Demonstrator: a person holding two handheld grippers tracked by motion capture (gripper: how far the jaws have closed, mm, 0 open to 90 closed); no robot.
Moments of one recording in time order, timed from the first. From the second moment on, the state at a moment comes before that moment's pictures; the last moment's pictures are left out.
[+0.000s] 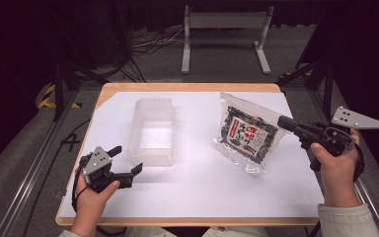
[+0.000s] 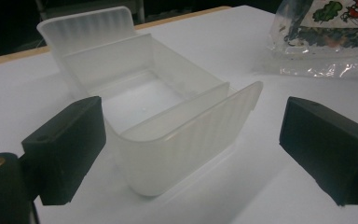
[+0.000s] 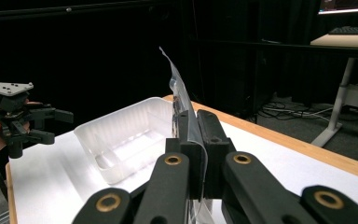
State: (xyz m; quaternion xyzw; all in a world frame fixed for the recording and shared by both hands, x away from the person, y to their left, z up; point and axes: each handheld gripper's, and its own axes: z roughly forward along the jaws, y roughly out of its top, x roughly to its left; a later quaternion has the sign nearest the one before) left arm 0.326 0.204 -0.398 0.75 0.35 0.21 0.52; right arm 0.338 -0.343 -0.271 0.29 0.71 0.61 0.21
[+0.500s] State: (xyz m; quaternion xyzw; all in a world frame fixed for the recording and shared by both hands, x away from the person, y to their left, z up) left arm 0.332 0.185 -0.386 0.76 0.32 0.21 0.53; right arm 0.345 -0.310 -0.246 0.25 0.72 0.62 0.19
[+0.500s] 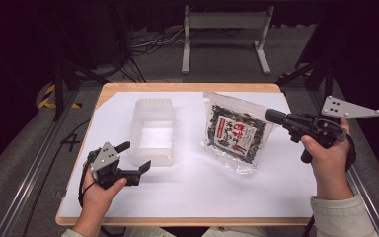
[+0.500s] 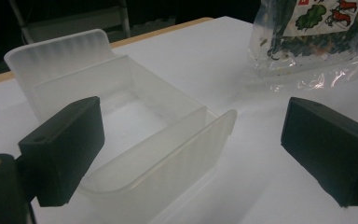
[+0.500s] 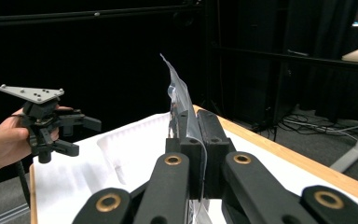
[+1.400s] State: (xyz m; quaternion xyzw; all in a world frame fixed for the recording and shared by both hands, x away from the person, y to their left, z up) left arm 0.355 0.110 -0.343 0.74 0.24 0.16 0.60; right arm 0.347 -0.273 -0.228 0.19 0.73 0.63 0.17
